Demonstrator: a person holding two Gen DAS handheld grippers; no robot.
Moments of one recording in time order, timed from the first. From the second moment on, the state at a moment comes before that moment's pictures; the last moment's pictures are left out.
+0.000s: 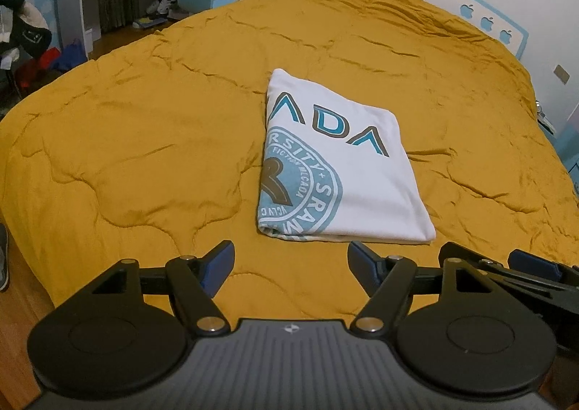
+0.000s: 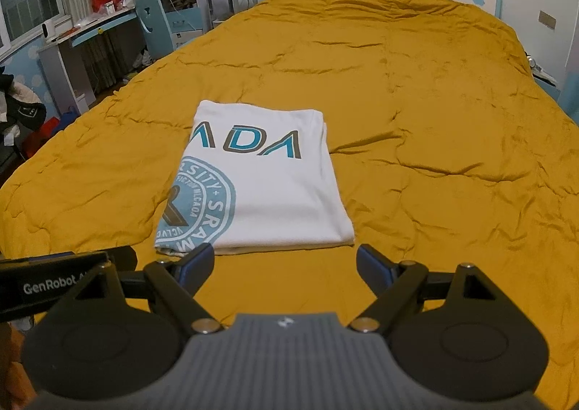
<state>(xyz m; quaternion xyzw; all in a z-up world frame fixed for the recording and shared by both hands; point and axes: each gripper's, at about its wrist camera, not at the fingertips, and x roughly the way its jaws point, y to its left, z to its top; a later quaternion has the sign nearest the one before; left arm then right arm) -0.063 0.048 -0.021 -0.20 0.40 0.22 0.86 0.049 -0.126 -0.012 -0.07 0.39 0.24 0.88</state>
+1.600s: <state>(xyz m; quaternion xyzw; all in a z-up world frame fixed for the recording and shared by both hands) -0.056 0.047 -0.023 -0.16 0.45 0.23 0.85 0.050 -0.120 -0.019 -0.08 0.40 0.23 0.88</state>
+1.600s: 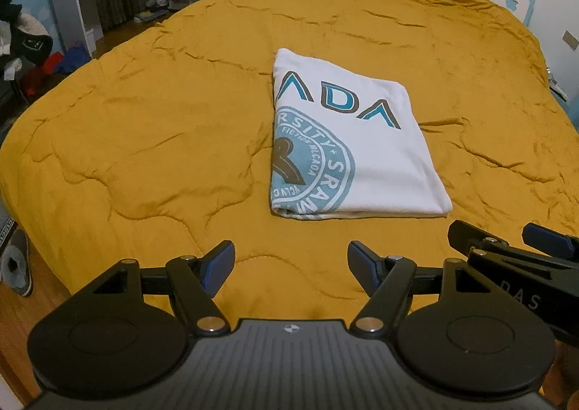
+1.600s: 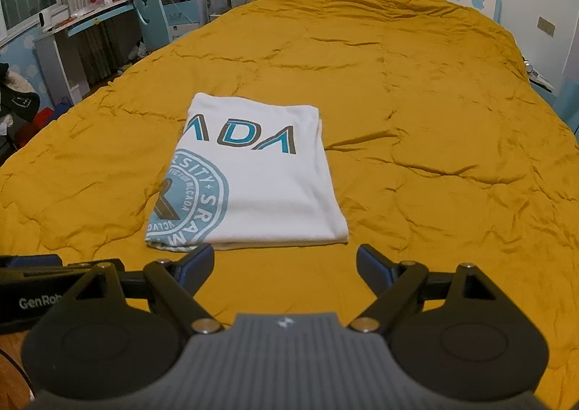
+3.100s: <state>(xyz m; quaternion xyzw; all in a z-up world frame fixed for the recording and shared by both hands) -0.049 0.038 -0.029 -0.13 0.48 0.24 0.84 0.052 -0.118 -0.026 -0.09 0.41 0.23 0.88</state>
